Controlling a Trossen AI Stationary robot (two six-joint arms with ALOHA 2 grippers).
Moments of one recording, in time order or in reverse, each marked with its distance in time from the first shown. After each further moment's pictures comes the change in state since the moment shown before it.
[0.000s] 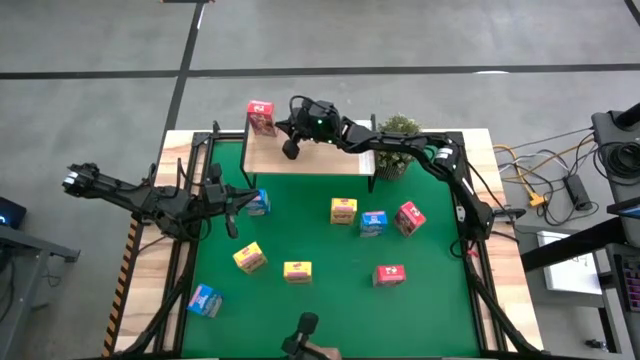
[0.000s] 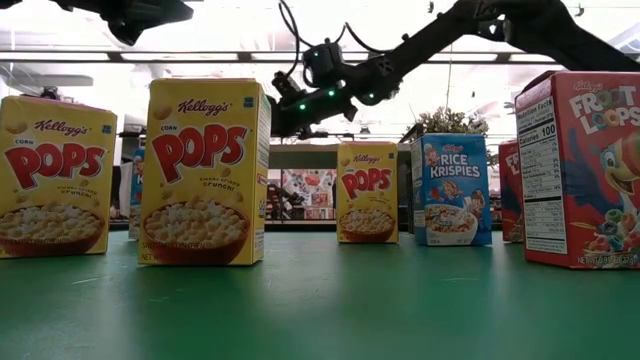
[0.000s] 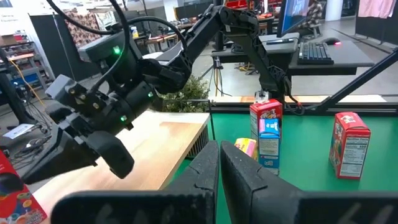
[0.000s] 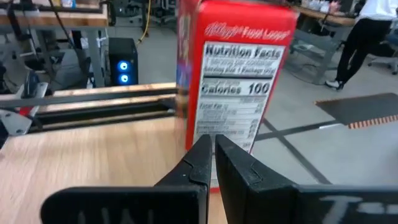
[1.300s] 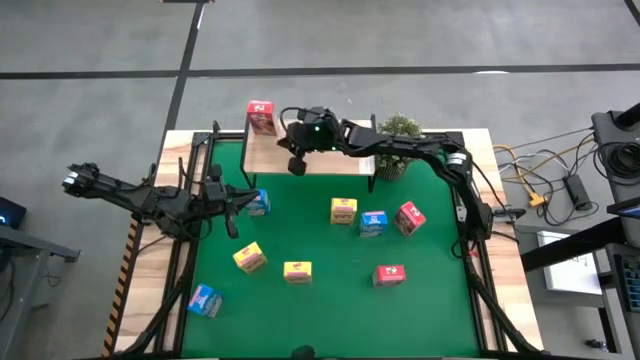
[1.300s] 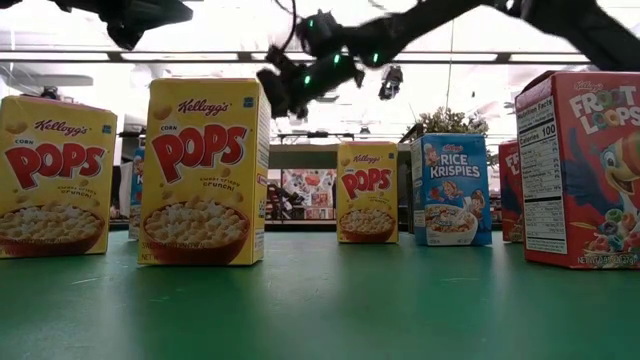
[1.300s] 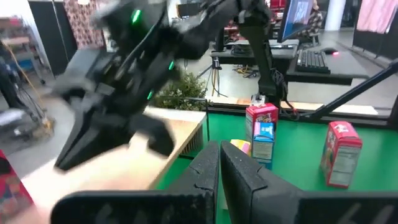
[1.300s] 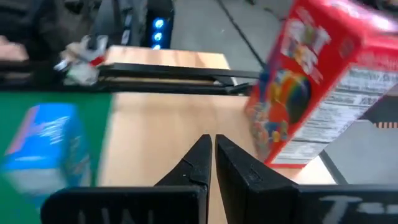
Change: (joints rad) left arm 0.000 0.002 0.000 -0.016 0.002 -0.109; right arm 0.096 -0.127 0.003 -0.330 -0.038 -0.132
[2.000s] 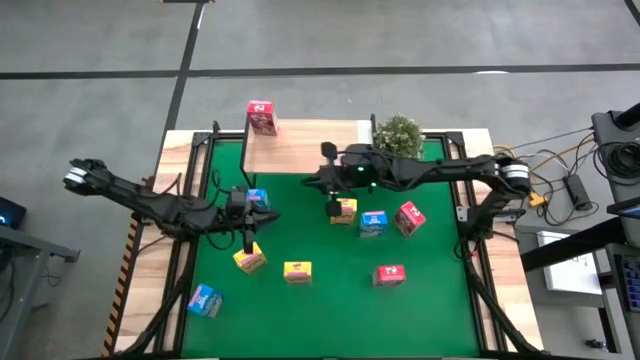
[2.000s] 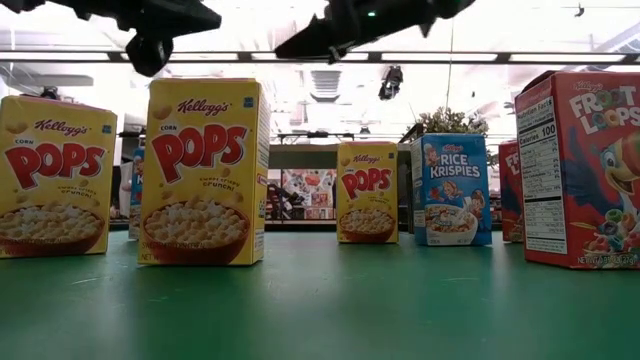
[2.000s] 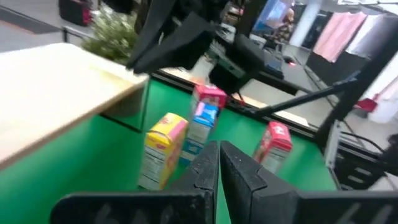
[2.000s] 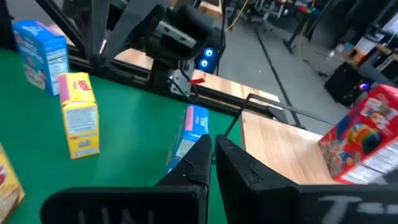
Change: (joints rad) left arm -0.012 0.258 0.006 0.170 0.157 -0.377; right arm 0.208 -0.457 -0.548 0.185 0.008 -0.109
